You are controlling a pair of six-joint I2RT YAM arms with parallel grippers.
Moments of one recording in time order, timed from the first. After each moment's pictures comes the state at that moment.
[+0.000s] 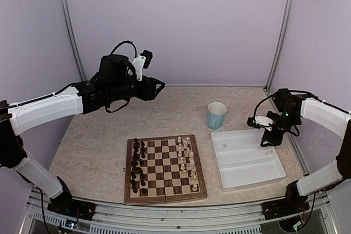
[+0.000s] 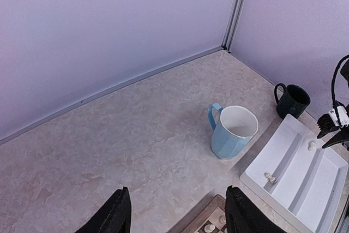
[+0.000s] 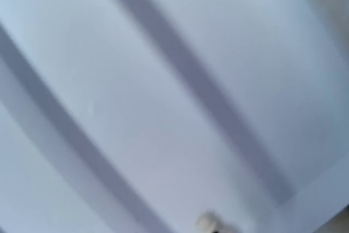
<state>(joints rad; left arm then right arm) -0.75 1.49 1.26 -0.08 -0.04 -0.12 0.14 1.33 0.96 -0.94 -0.20 -0.87</state>
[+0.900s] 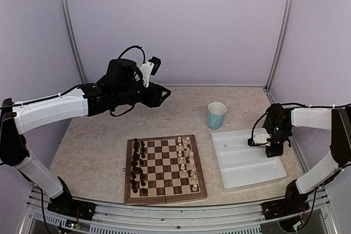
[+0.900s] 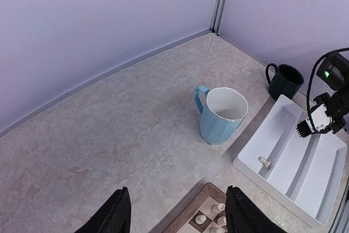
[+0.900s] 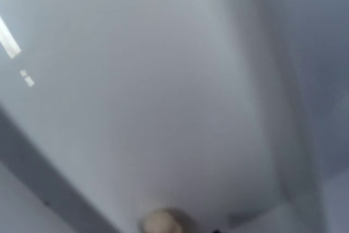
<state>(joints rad) -0.79 1.53 1.26 -0.11 -0.03 -0.10 0.12 1.46 0.79 -0.76 0.11 -1.08</state>
